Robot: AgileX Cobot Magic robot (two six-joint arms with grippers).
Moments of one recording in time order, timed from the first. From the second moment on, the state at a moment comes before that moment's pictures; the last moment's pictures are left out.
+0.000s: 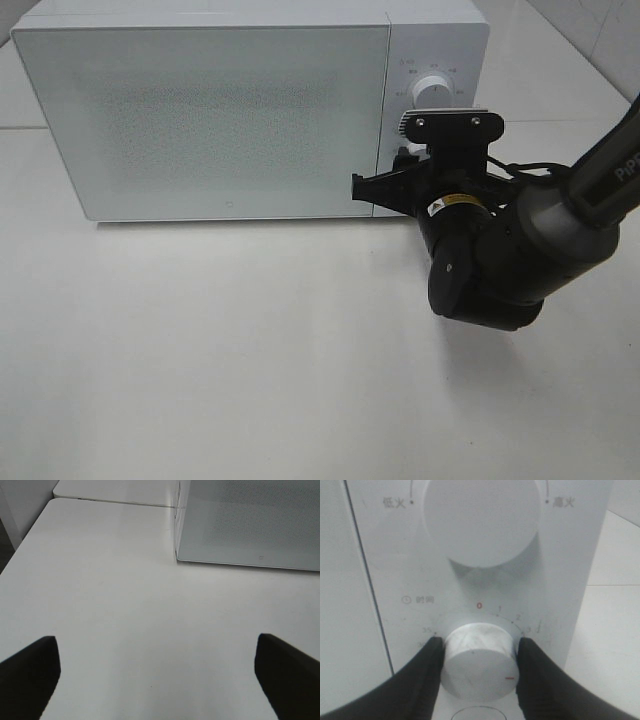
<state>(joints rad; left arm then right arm) 0.07 0.00 -0.52 -0.09 1.07 0.03 0.62 2.11 -0.79 0.73 -1.20 -0.25</state>
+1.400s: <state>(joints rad) 0.07 0.00 -0.52 -0.09 1.07 0.03 0.60 2.11 -0.76 0.61 -1.22 1.61</state>
